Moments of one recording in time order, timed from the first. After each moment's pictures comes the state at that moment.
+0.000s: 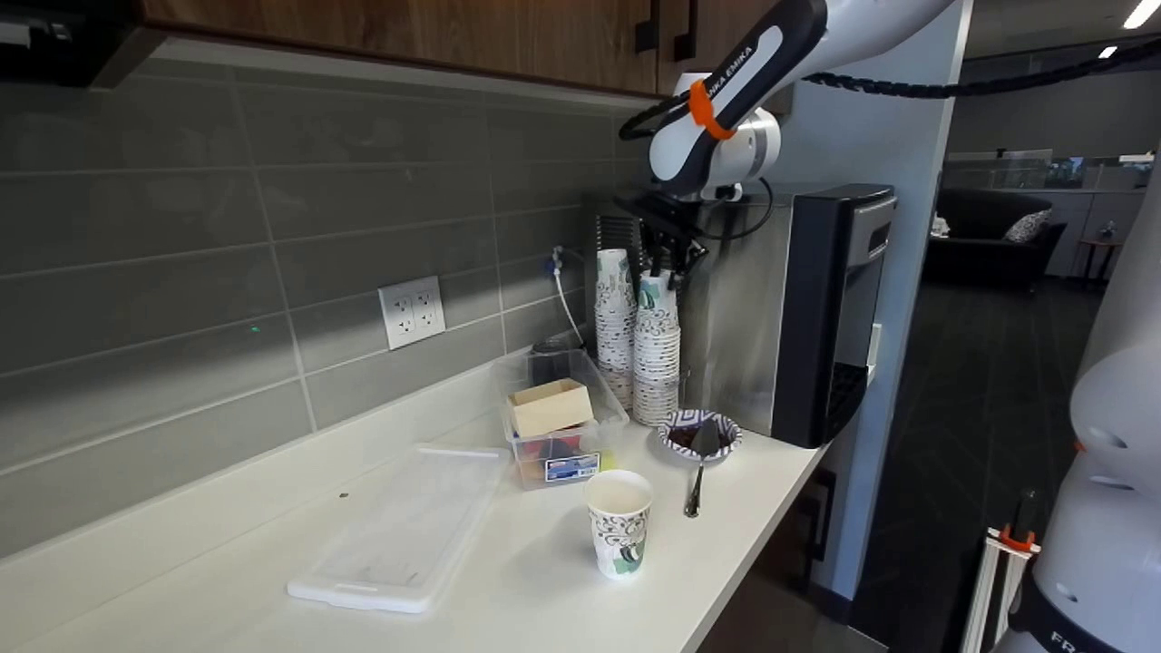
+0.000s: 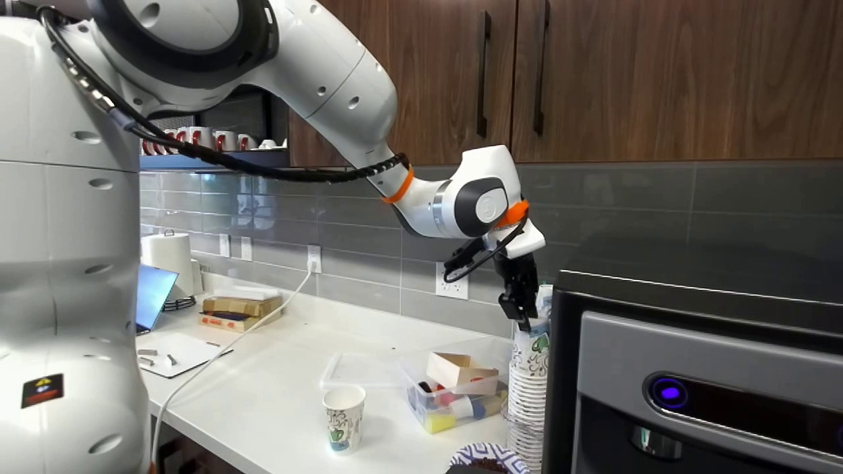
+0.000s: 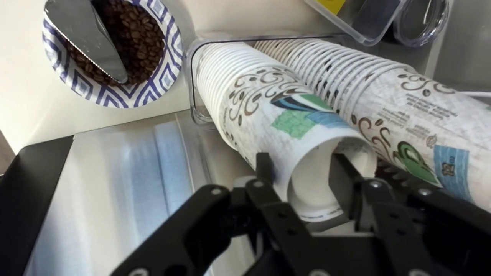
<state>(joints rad) -0.23 0.03 -0.13 -2.15 -0.10 2.56 1.33</state>
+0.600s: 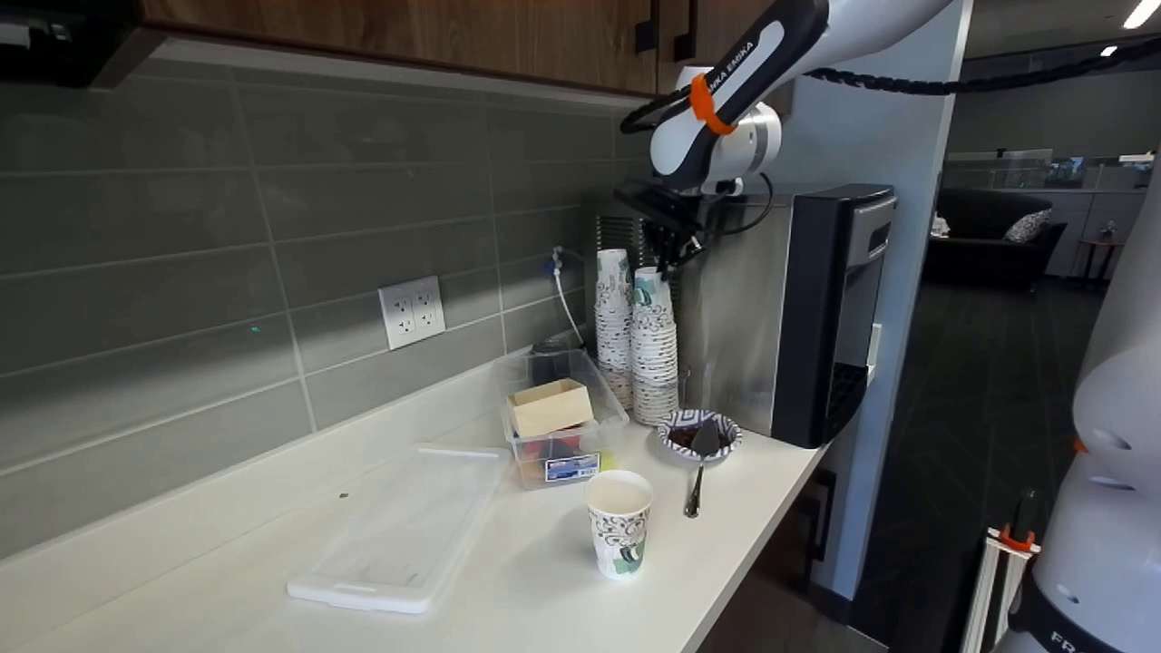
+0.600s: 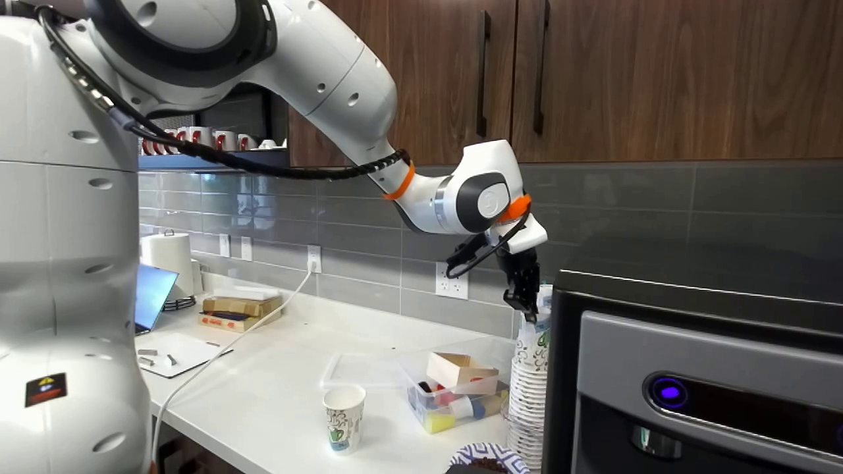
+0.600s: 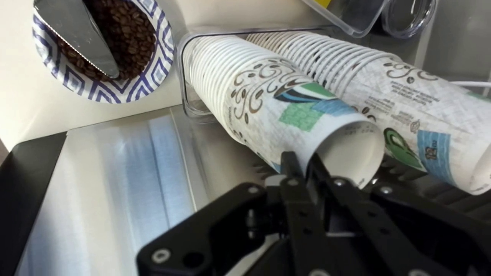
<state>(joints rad) -0.22 0.03 -0.14 -2.13 -0.10 2.56 1.34</state>
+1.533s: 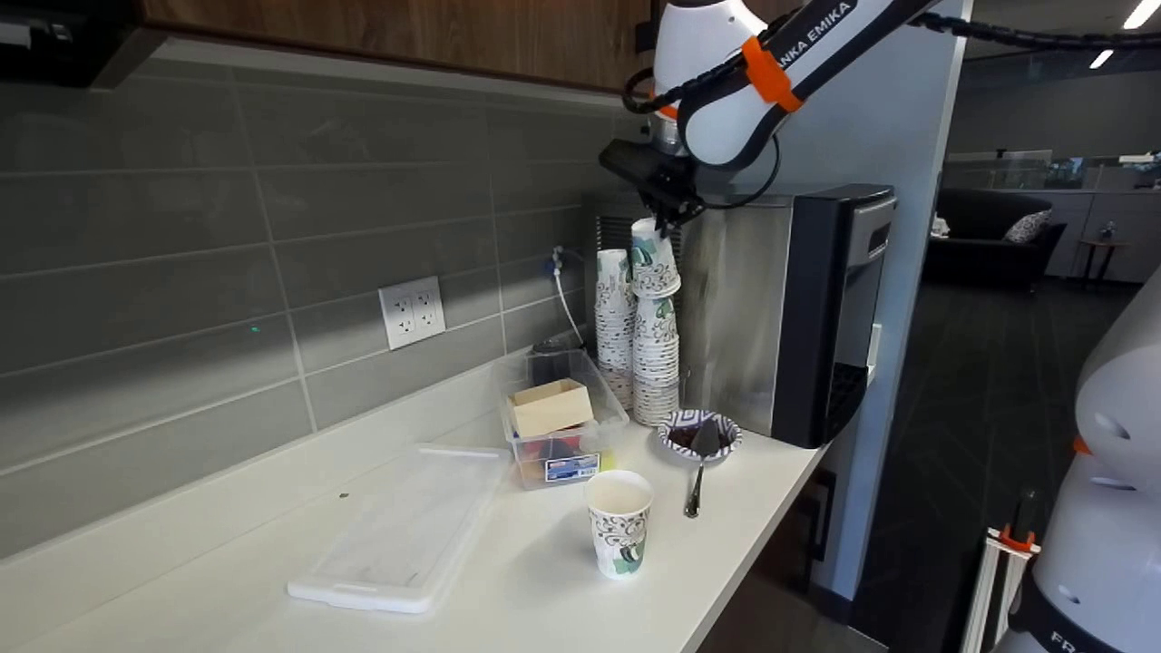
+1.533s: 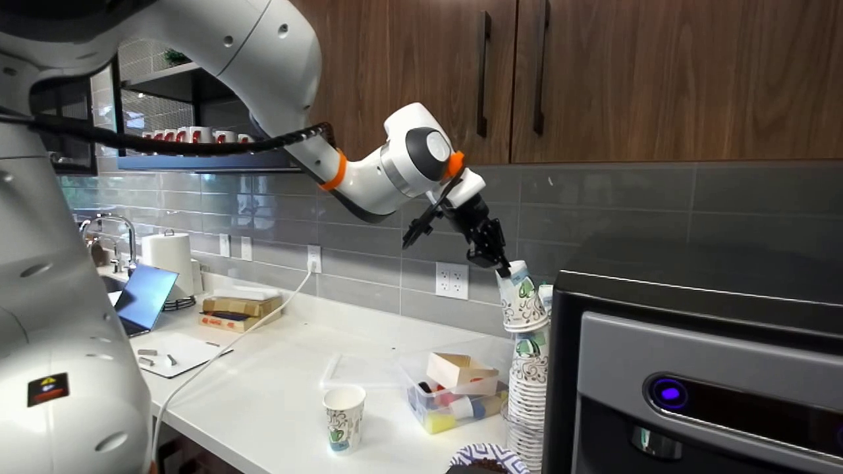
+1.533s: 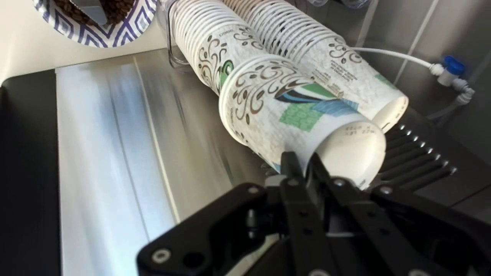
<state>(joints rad) -0.21 -0.25 -0.04 -2.29 -0.60 2.55 1.73</state>
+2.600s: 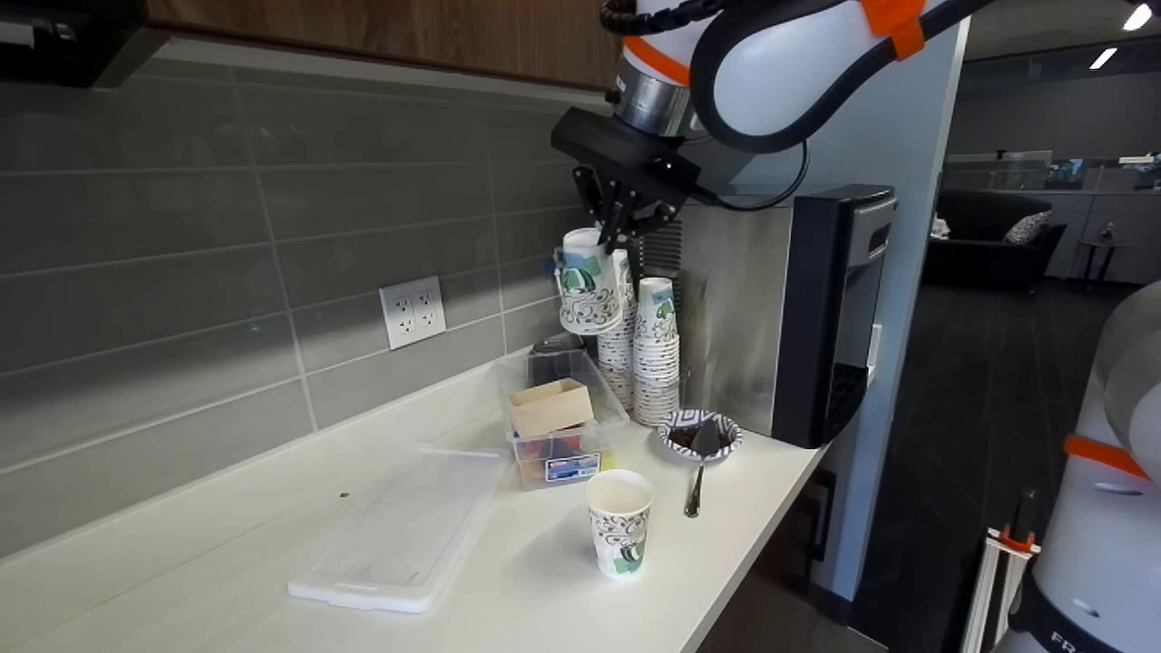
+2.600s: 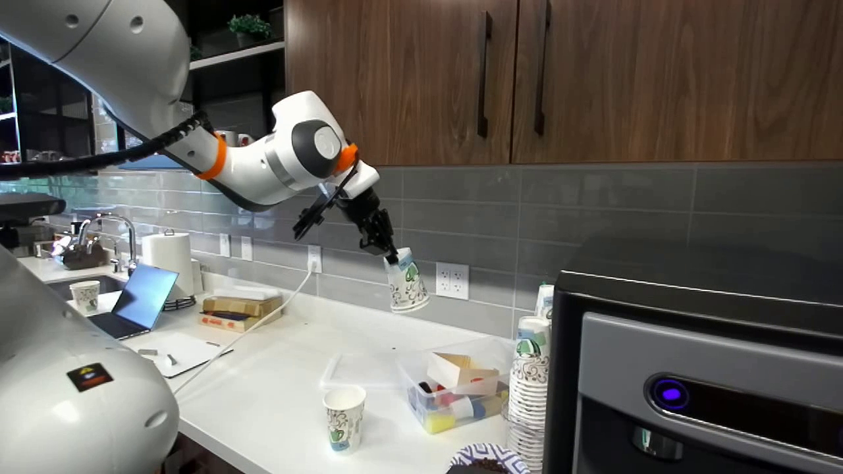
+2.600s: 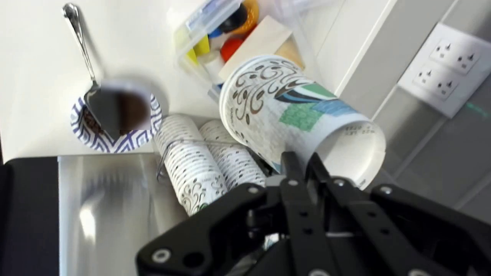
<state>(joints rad) 0.00 -0.59 0.13 -2.56 -0.36 2.52 1.57</state>
